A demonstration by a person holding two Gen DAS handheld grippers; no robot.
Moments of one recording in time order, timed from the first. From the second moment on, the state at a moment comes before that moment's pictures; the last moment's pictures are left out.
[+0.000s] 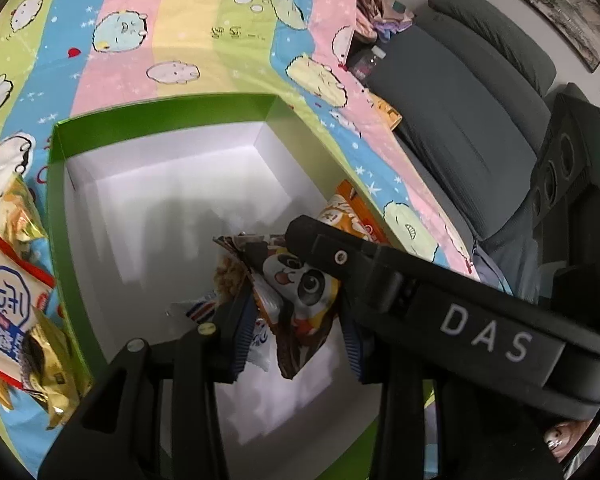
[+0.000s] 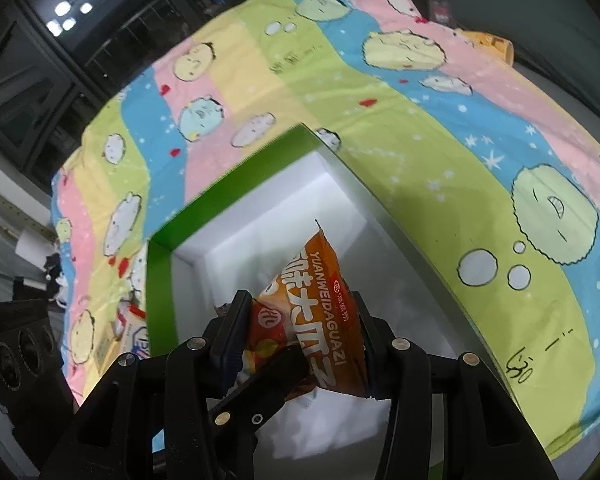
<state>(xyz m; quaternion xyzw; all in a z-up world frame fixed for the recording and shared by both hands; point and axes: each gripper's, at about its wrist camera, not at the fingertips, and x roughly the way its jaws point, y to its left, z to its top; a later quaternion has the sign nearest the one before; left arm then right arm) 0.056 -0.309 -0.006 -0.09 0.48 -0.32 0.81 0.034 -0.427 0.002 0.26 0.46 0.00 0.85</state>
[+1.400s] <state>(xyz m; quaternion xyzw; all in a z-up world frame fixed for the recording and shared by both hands) 0.001 -0.101 0.050 -0.16 0.39 -0.17 0.89 0.020 -0.352 0.048 0.17 0.39 0.02 0.90</state>
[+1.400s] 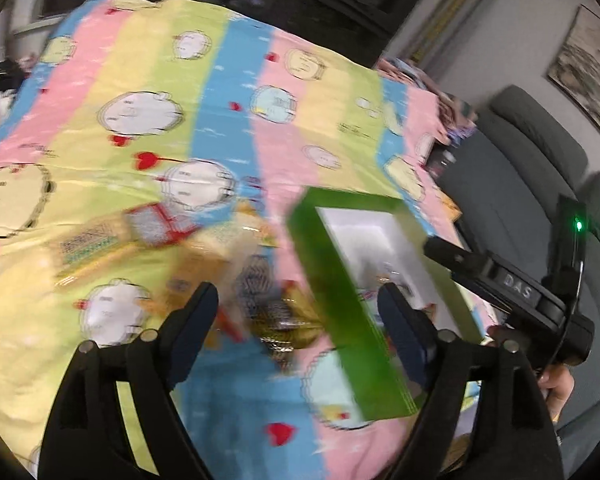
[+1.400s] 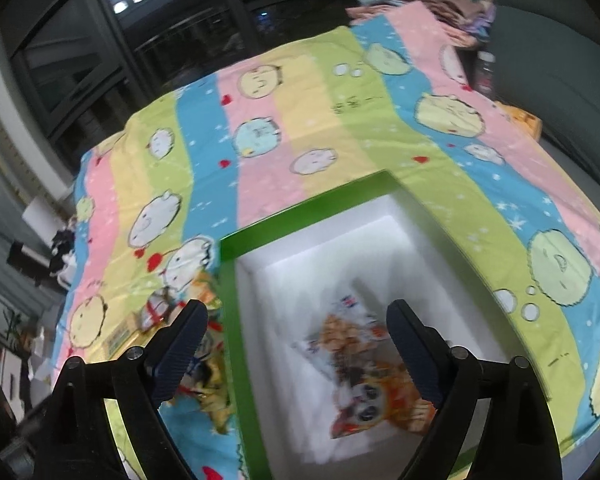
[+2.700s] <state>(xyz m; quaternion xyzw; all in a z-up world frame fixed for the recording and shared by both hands) 0.056 0.071 -0.058 -0.36 0.45 -0.01 0.82 0.143 -0.066 -0.028 0.05 0.57 0.24 0.78</state>
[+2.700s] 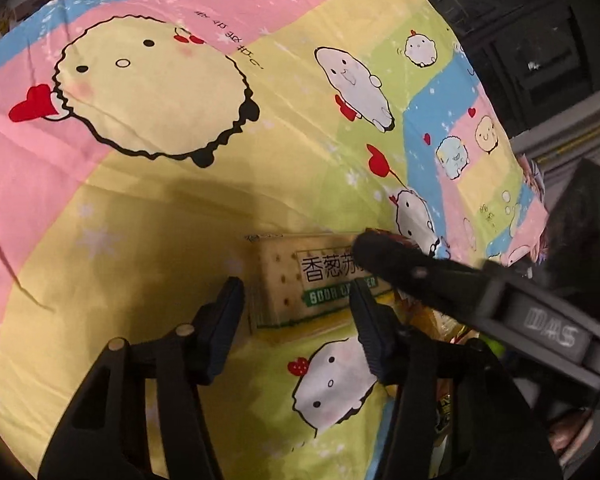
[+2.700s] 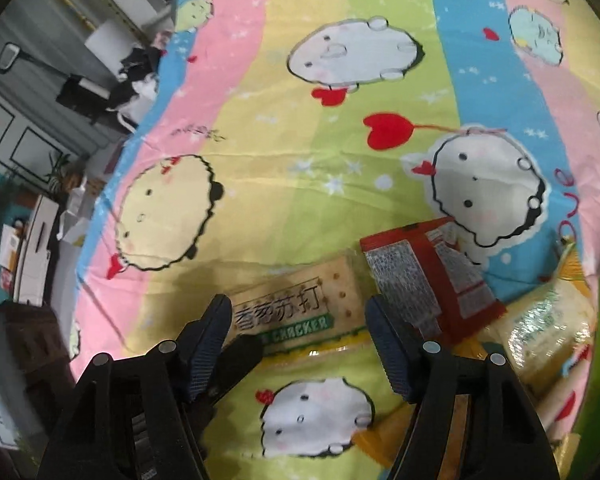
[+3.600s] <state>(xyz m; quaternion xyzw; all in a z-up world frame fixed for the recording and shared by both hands) 0.045 0.036 -0.031 -0.26 0.41 -0.04 0.87 0.117 -0.090 -0.016 0.05 0.51 0.24 0.82</state>
